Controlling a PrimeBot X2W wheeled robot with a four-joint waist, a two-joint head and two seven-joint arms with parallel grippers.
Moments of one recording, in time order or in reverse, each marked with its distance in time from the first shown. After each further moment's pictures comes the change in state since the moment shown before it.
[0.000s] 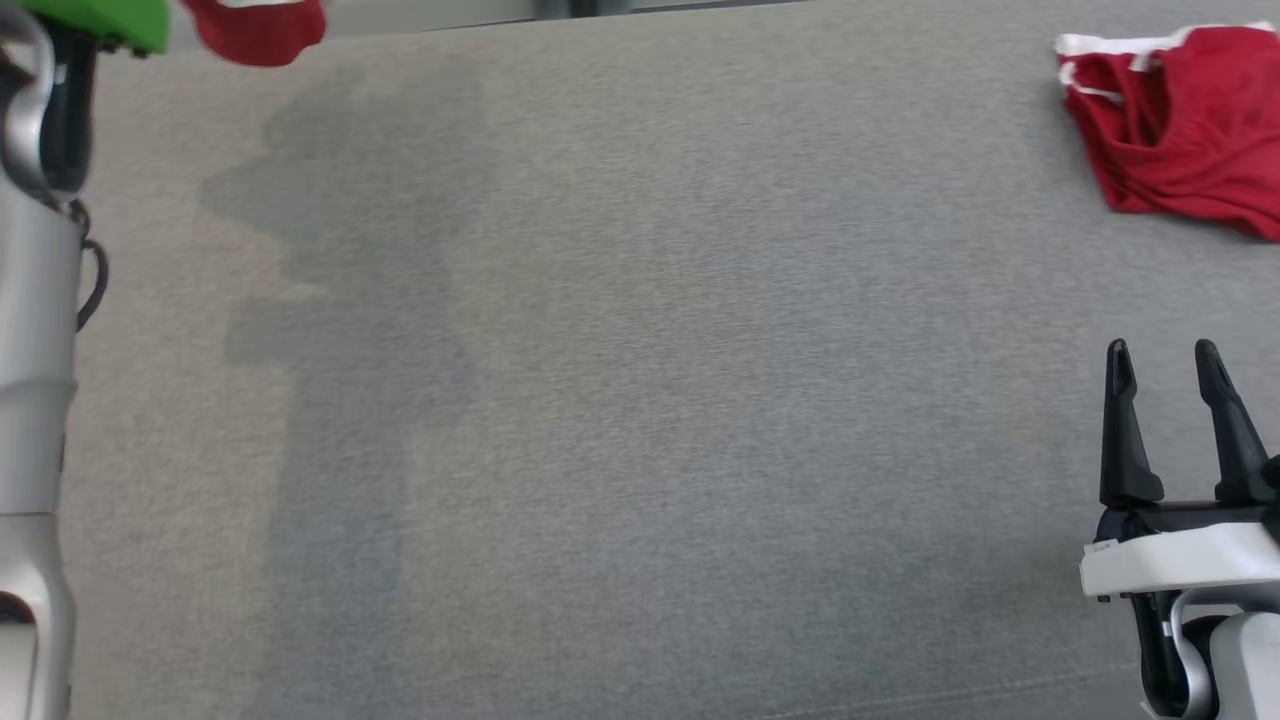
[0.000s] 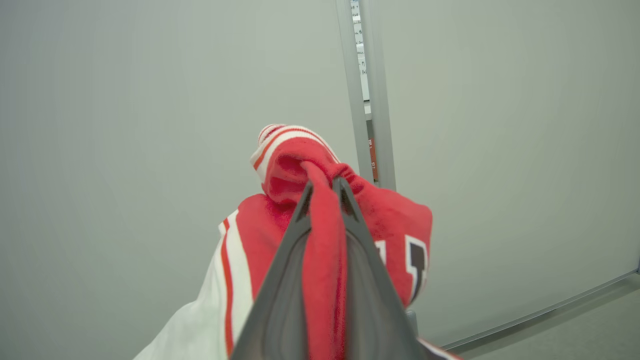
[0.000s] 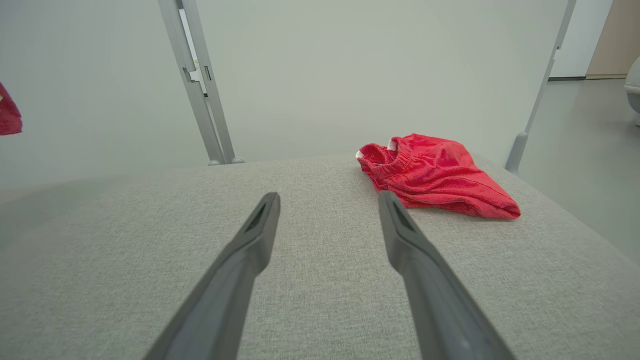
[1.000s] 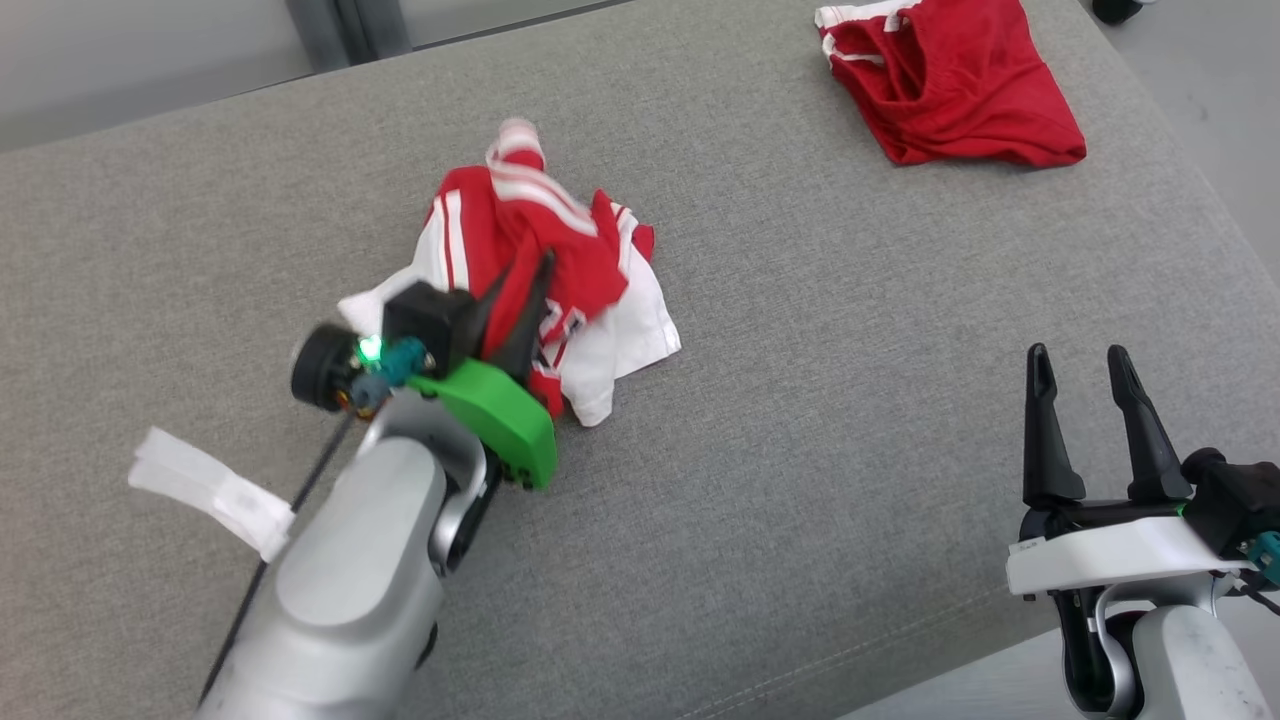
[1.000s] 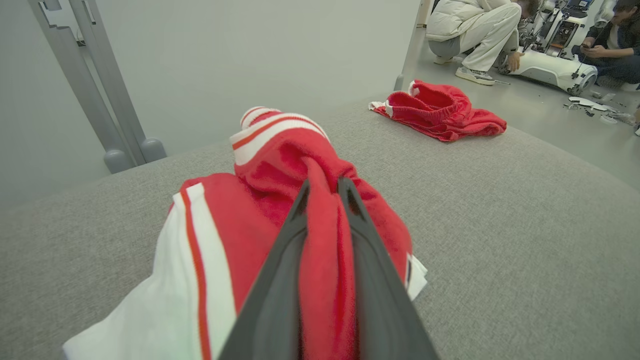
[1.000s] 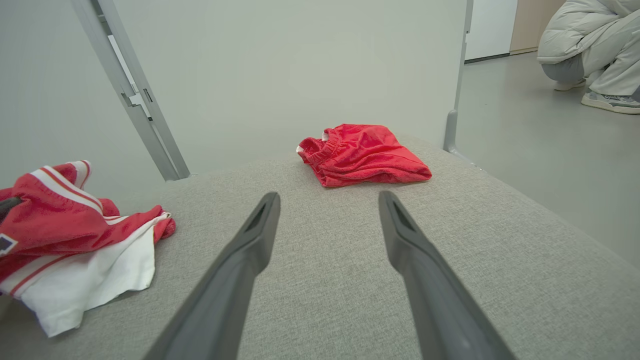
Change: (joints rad) left arm 0.496 -0.233 -0.264 -0.050 -0.020 0.065 0.011; right arm -0.034 0.080 0.068 0.046 0.034 0.000 -0.001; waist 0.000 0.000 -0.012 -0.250
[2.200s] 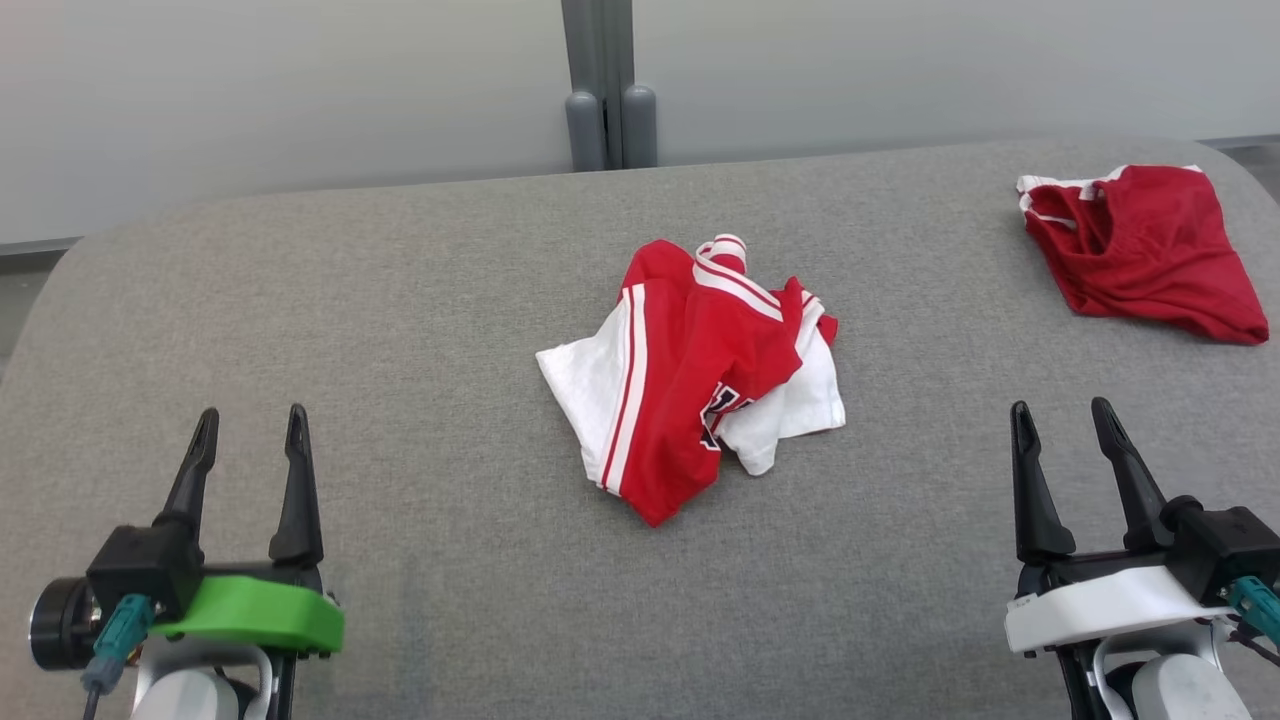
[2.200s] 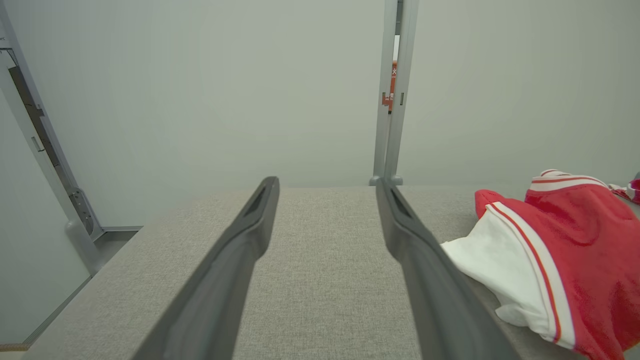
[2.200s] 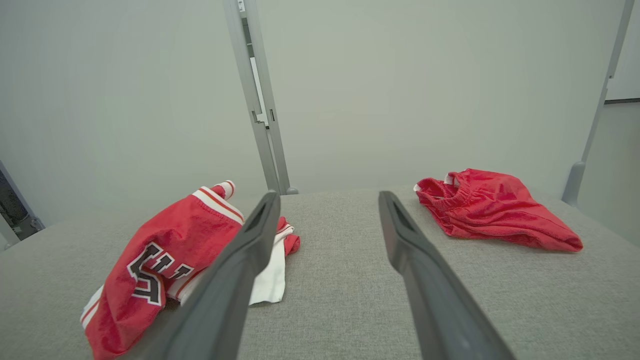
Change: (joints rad) left arm 0.525 0.105 0.451 -0.377 0.117 0.060 -0.084; right arm 0.081 -0.033 0.038 -0.007 -0.044 0.000 0.000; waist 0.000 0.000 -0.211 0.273
